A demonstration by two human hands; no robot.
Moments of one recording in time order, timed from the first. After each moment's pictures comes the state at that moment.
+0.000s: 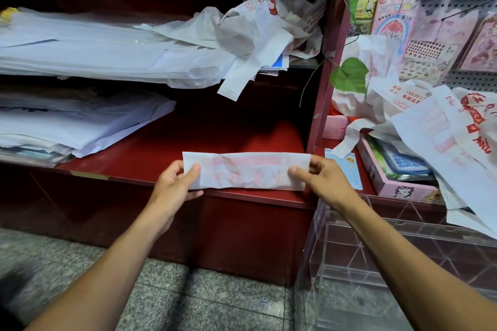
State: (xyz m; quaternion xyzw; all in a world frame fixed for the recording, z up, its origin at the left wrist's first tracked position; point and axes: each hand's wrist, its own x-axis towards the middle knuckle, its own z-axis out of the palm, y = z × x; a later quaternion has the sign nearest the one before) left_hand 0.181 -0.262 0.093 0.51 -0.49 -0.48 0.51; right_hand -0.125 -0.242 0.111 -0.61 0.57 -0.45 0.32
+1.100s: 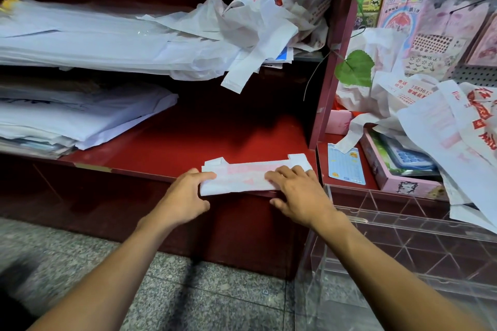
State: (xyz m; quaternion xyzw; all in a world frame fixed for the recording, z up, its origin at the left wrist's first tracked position) left_hand 0.181 -0.263 0.081 0.61 -0.74 -0.21 0.21; right_hand -0.085 -0.239 0.085 -0.81 0.58 -0.07 -0.05
